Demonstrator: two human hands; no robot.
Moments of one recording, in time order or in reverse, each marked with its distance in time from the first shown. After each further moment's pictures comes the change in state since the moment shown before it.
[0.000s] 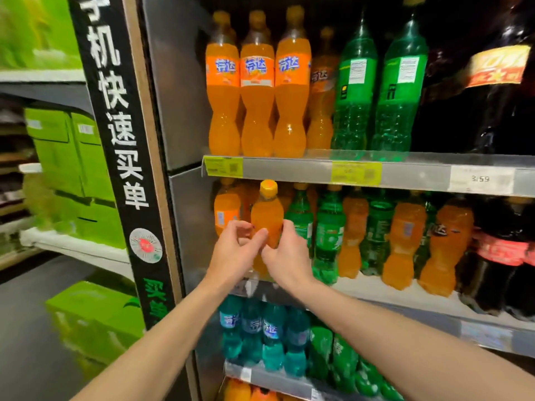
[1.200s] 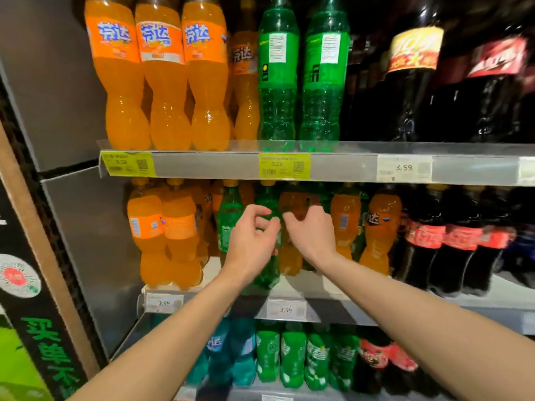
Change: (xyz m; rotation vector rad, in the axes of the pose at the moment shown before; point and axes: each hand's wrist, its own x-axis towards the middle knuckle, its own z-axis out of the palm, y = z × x) left_hand 0.011 0.047 0.138 -0.092 -0.189 0.115; right_hand 0.051 0.074 -0.127 -0.189 0.293 0.198
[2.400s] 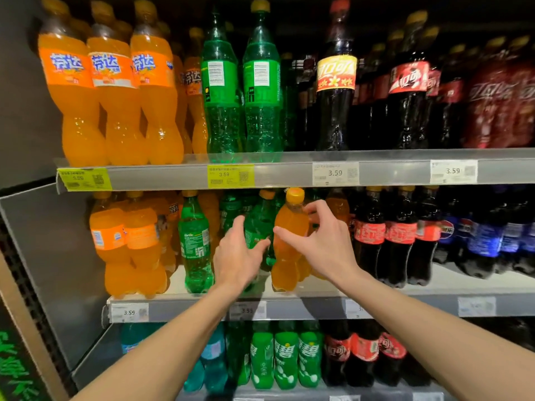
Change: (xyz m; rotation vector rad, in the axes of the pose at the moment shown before) left_hand -0.016 0.009 0.061 0.492 0.088 0.013; right_hand -0.029 0.049 -0.111 0.024 0.047 -0.291
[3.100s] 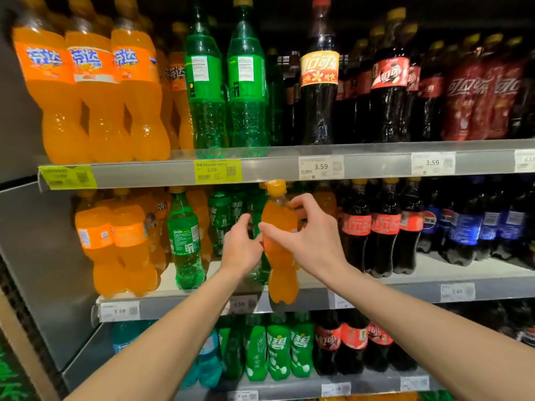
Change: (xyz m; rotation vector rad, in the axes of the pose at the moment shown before) left_hand 0.002 0.021 0.007 -0.246 -0.218 -0.080; right_hand -0.016 -0.021 -0.009 0.088 0.025 0.004
